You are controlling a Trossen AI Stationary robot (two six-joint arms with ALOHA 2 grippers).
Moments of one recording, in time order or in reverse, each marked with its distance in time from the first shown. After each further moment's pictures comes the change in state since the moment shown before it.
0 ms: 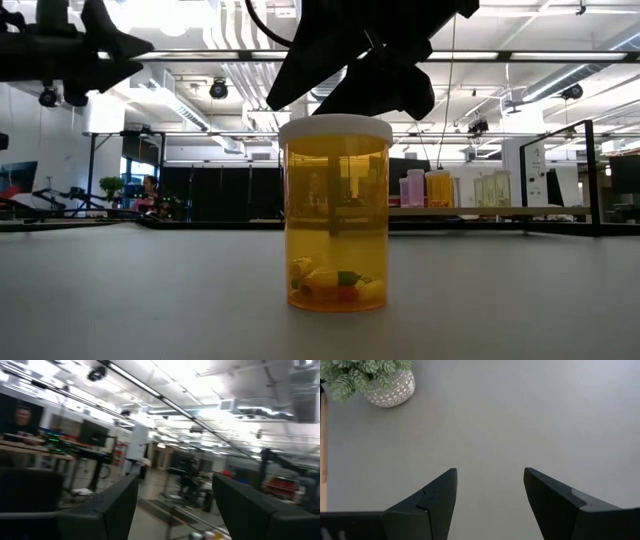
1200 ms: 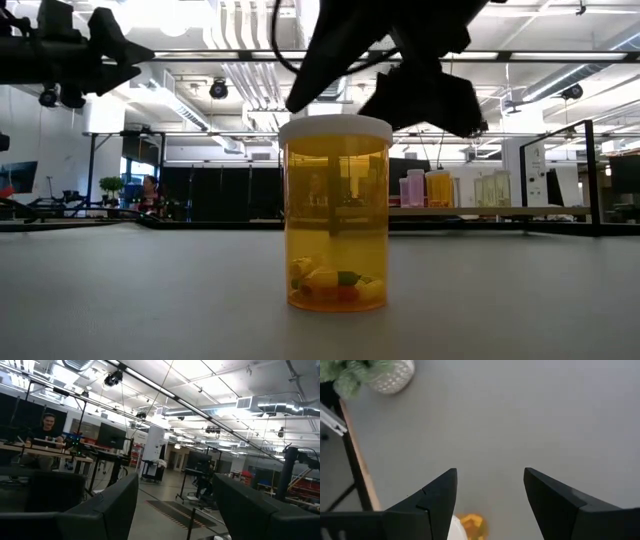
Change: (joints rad) left arm 0.106 0.029 0.000 0.001 0.000 0.000; right arm 0.014 -0.007 0.002 -0.071 -0.145 0.316
